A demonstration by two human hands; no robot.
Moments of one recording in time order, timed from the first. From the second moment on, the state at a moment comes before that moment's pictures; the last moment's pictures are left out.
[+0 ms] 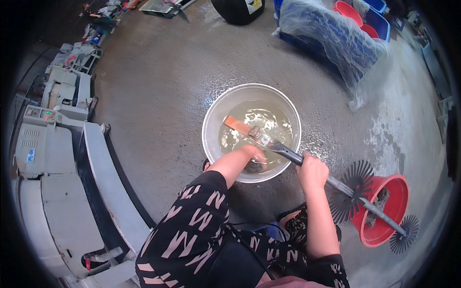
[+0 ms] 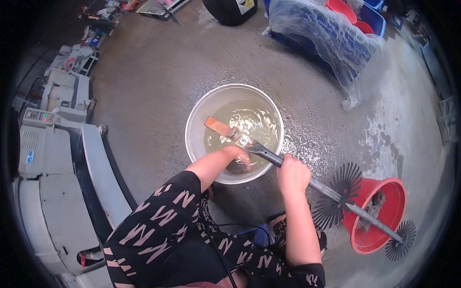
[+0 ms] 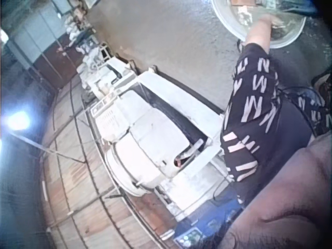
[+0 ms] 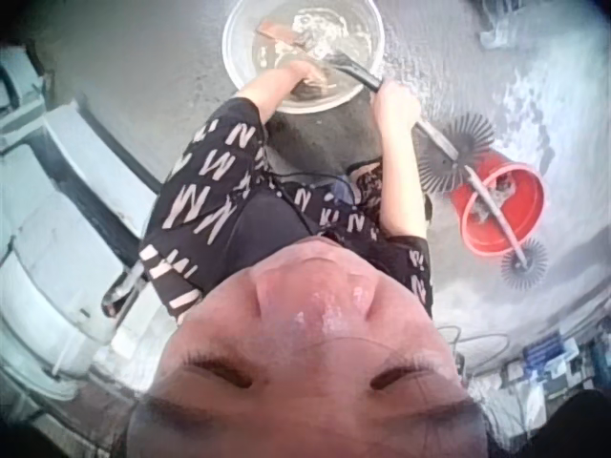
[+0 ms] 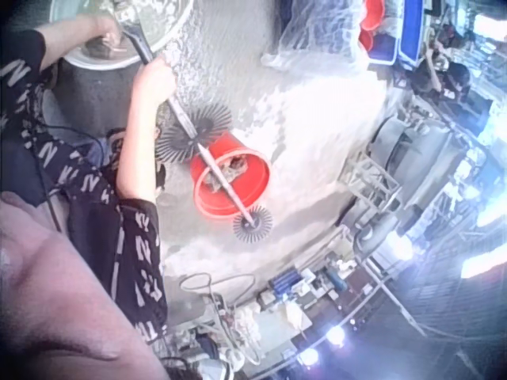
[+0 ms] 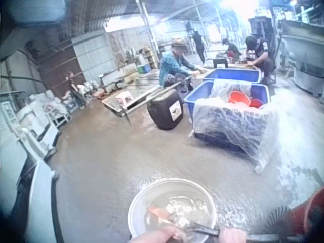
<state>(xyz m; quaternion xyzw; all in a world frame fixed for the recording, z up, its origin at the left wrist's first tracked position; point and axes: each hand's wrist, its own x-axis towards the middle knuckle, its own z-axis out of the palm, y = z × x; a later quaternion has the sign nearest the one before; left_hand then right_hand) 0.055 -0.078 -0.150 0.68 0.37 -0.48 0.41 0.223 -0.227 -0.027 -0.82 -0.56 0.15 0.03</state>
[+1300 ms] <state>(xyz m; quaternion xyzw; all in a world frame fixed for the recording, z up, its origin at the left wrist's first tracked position) 0.019 -0.074 -0.037 0.85 0.46 0.25 -0.01 0.223 -0.234 -0.060 -0.80 -0.59 0.03 0.11</state>
